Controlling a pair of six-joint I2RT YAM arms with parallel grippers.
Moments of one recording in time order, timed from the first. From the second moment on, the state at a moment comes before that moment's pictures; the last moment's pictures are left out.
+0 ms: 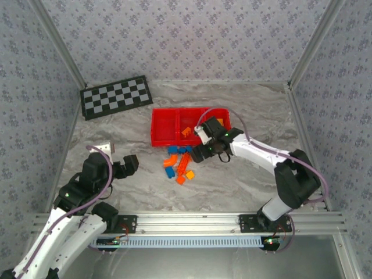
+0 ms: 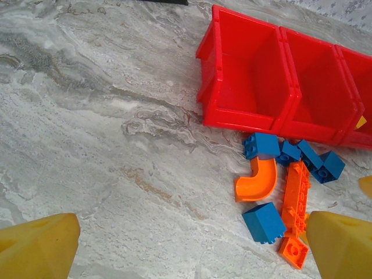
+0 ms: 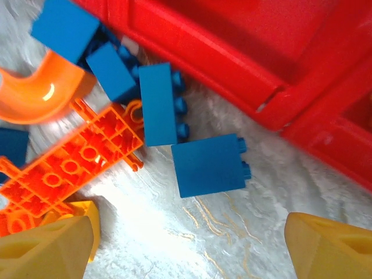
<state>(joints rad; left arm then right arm) -0.52 0.46 0.70 -0.87 -0.20 -0.59 0.67 1.59 1.06 -0.57 -0.08 0.06</state>
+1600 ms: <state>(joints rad) -0.65 0.63 0.70 -0.82 0.06 -0.53 0.72 1.89 1.27 -0.71 0.09 -0.02</state>
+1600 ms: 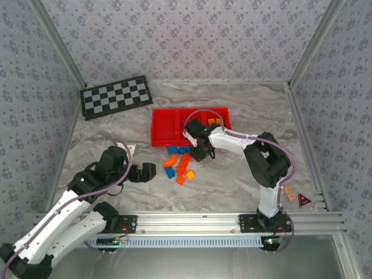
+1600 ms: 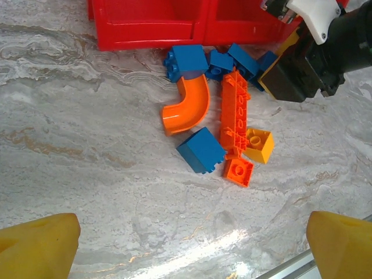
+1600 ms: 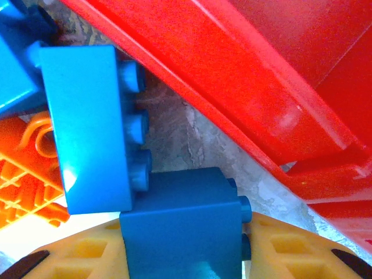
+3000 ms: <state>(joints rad) -0.65 0.48 0.70 -0.84 -0.14 -0.55 0.83 2.31 2.11 -0.79 0.14 -0.05</state>
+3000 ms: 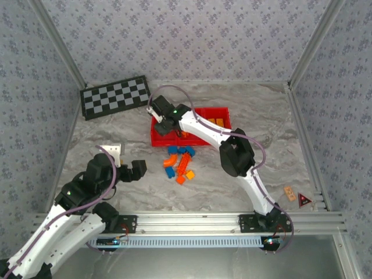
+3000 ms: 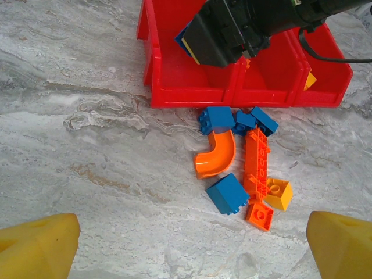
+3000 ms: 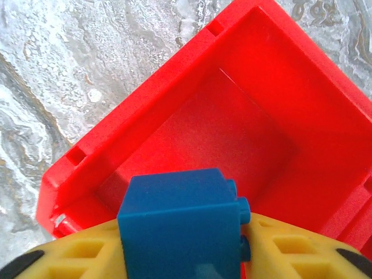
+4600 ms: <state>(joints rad) -0.66 0.49 0.68 -0.84 -0.10 -0.55 0.76 1.78 1.28 -0.66 0.04 0.21</state>
